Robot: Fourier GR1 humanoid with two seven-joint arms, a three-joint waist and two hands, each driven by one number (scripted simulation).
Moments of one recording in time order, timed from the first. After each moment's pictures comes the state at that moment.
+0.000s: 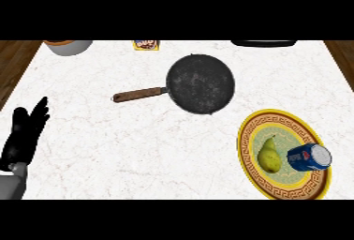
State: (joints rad) left arm -0.12 0.52 -0.06 -1.29 0.13 0.22 0.21; right arm 0.09 -1.02 -0.13 -1.67 -0.23 0.19 -0.10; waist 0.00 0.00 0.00
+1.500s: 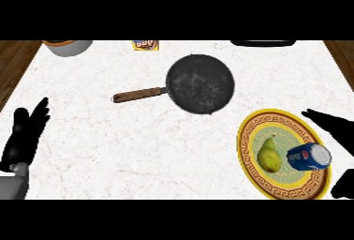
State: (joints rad) left arm -0.11 0.45 0.02 -1.31 0.03 0.16 0.24; right arm -0.09 -0.87 0.22 -1.77 0.36 0.47 0.41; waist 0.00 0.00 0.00
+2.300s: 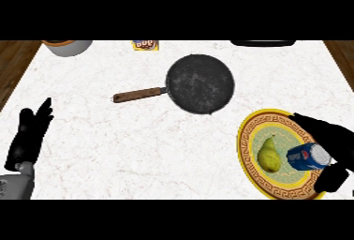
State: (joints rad) left arm -0.12 0.38 0.09 -1.29 -0.05 0.11 0.22; right arm -0.09 -0.66 0.17 -1.63 0.63 0.52 0.27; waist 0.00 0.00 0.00
